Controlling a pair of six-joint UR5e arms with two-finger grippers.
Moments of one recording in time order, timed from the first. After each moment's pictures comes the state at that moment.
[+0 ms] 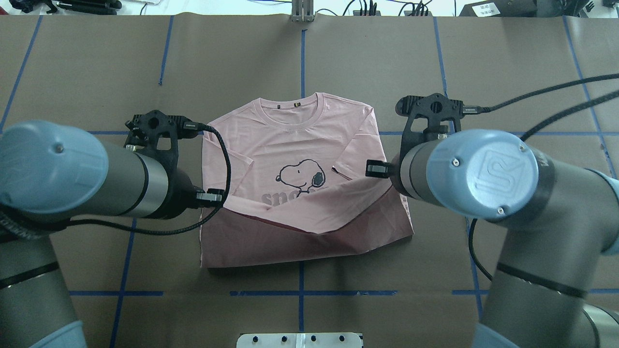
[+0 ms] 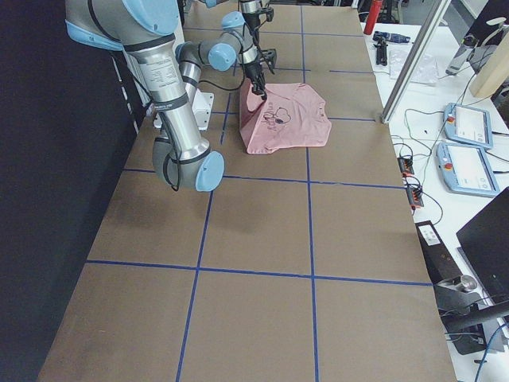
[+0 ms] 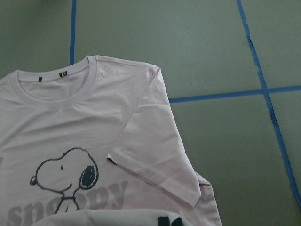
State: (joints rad) left arm -0.53 -2.03 -2.23 -1.39 -1.78 -1.14; right arm 0.50 -1.05 2.18 -1.89 1.55 1.33
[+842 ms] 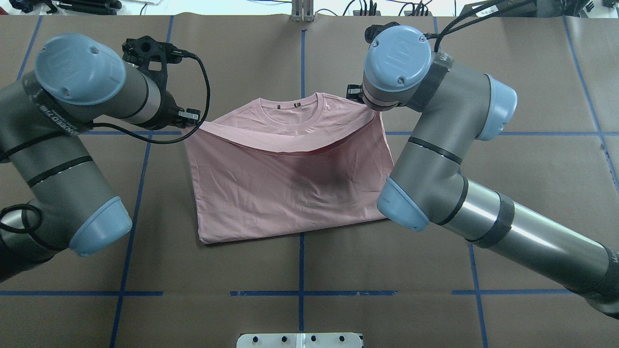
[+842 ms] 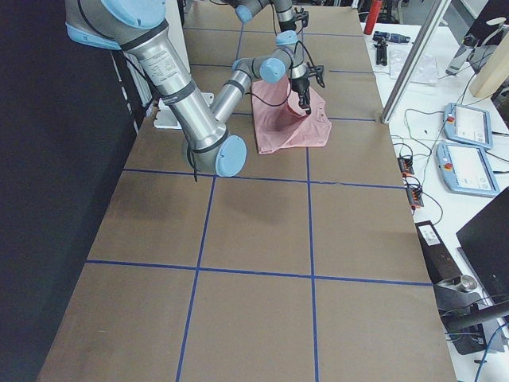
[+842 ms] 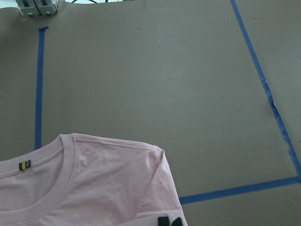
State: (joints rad) left arm -0.74 -2.06 -1.89 -1.60 -1.78 -0.95; right arm 0.68 -0.86 1.66 -1.64 1.61 1.23
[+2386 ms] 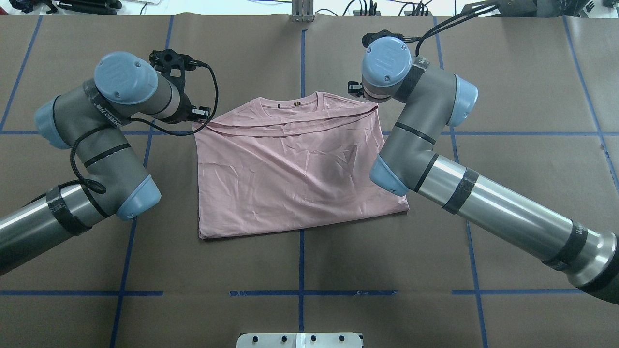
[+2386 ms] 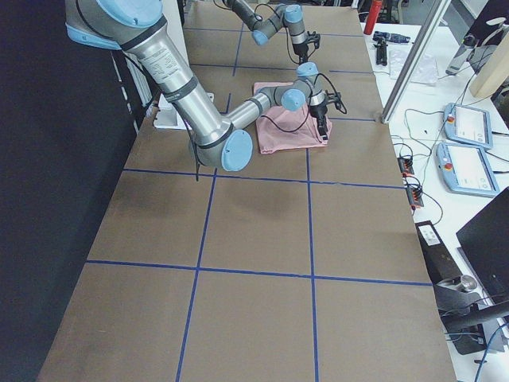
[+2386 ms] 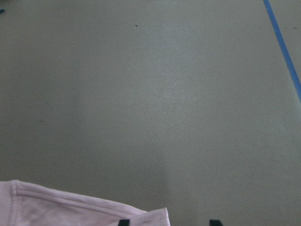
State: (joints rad) left arm -0.75 -2.09 -1.59 -1.91 -1.79 -0.92; right arm 0.73 -0.81 1.32 -1.36 1.64 1.06
